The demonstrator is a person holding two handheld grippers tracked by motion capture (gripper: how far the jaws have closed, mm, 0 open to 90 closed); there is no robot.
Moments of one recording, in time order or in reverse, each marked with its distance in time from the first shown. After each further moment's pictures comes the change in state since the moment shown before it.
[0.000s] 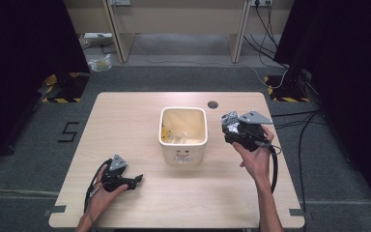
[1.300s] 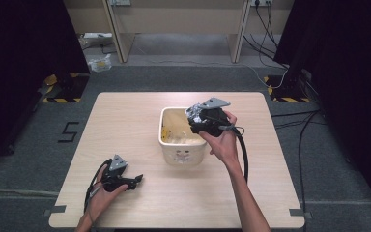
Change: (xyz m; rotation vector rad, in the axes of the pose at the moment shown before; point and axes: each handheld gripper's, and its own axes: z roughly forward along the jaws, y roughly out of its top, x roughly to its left) left arm 0.000 0.000 0.000 -0.003 0.000 -0.001; right arm 0.067 0.053 0.053 0.055 0.147 -0.113
